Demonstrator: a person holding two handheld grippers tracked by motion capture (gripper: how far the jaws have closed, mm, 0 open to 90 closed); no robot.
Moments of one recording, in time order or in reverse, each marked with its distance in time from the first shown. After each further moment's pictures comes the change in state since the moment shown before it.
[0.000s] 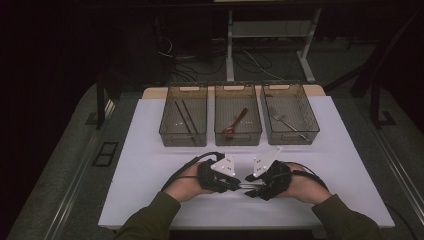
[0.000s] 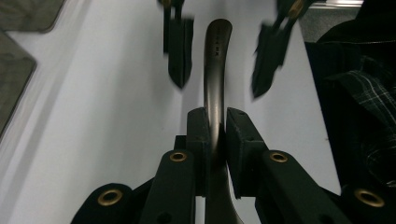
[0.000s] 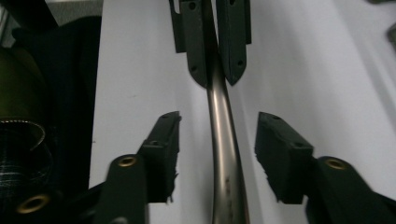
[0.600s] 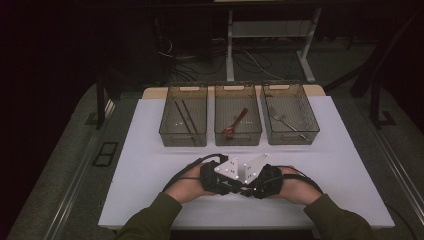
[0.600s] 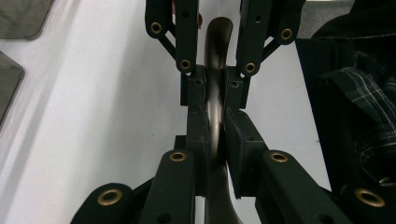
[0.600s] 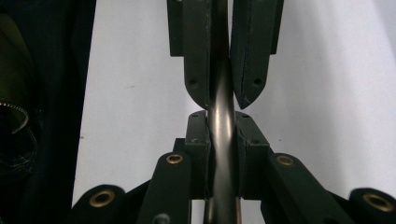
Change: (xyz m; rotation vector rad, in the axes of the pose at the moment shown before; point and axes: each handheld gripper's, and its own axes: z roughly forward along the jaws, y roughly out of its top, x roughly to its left) left arm -0.003 0.004 0.003 0.028 -0.008 0.032; right arm 0.005 0.007 0.018 0.064 0.002 -0.076
